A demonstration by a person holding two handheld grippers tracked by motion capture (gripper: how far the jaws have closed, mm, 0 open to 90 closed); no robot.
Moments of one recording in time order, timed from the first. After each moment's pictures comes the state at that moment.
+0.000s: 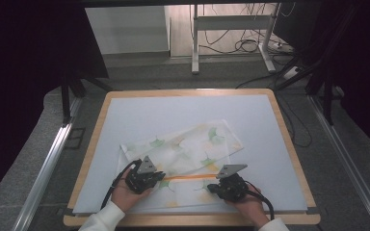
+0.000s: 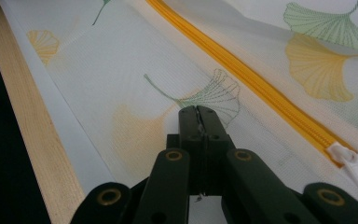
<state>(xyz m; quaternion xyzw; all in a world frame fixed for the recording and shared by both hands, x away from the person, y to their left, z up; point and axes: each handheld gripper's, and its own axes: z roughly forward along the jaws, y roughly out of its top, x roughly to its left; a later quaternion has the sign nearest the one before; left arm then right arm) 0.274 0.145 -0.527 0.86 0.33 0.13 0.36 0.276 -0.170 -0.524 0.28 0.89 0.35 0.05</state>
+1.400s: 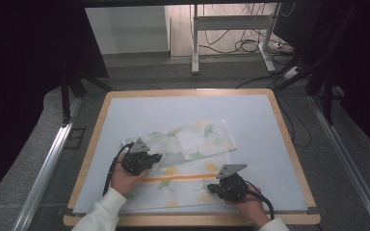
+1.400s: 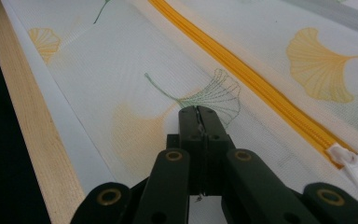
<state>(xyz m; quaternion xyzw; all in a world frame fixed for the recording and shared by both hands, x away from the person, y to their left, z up) 0.314 0.165 -0.507 0.82 0.39 0.13 0.41 0.277 -0.170 -0.524 0.28 0.90 0.35 0.05</state>
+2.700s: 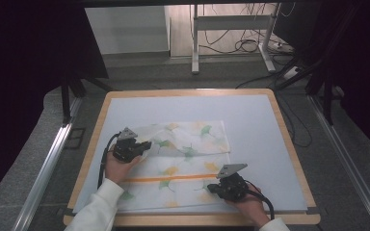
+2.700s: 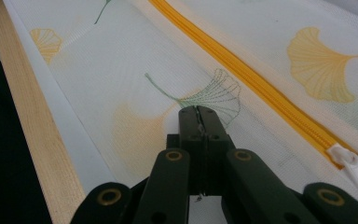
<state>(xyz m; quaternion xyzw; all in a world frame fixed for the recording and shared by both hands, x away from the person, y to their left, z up) 0.348 0.200 -0.510 0.77 0.45 0.14 0.43 0.278 -0.171 -0.524 0.27 0.90 0.35 0.05</state>
